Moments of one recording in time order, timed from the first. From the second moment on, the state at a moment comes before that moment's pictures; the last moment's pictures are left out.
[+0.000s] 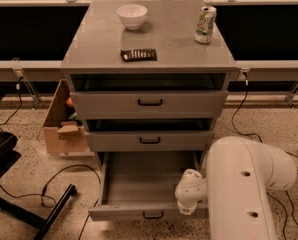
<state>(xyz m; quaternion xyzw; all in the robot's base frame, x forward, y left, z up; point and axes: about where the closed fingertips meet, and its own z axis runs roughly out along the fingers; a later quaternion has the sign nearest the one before) 0.510 -0.176 0.192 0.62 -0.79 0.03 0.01</state>
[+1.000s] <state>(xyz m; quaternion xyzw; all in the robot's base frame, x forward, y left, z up) 0.509 -0.177 0.193 0.62 -0.79 0.03 0.01</state>
